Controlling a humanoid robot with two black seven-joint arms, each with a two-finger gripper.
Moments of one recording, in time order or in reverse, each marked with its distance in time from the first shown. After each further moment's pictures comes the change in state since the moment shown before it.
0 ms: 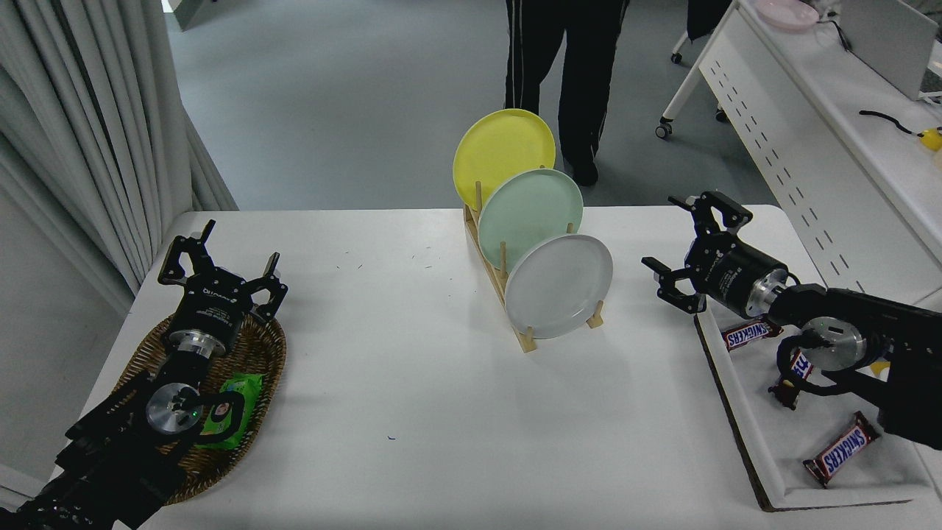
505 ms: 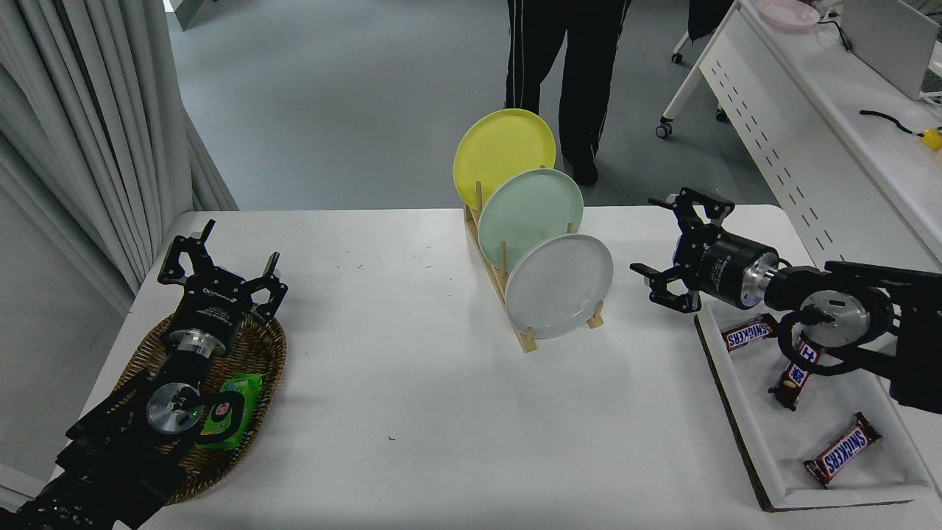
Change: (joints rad) left arm 0.000 0.000 0.000 0.000 0.000 0.000 0.000; right arm 0.194 0.021 -0.217 0.084 0.180 -0.061 -0.122
